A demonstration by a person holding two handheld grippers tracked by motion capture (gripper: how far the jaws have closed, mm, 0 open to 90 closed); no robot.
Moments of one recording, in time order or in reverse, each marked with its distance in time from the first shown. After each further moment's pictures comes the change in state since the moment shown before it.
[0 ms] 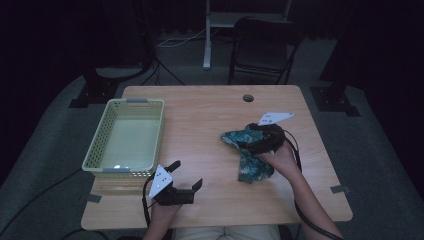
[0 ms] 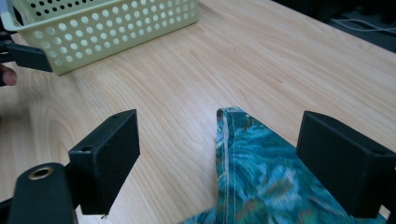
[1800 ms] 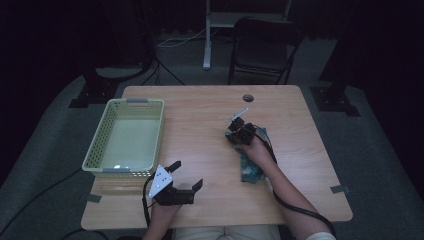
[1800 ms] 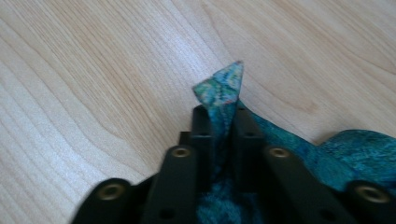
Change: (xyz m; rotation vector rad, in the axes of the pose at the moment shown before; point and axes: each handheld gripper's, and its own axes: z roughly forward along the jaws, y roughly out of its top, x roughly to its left) left arm 0.000 0.000 0.000 0.000 -0.016 -0.010; right arm -0.020 0.001 0.112 0.417 -0.172 0.033
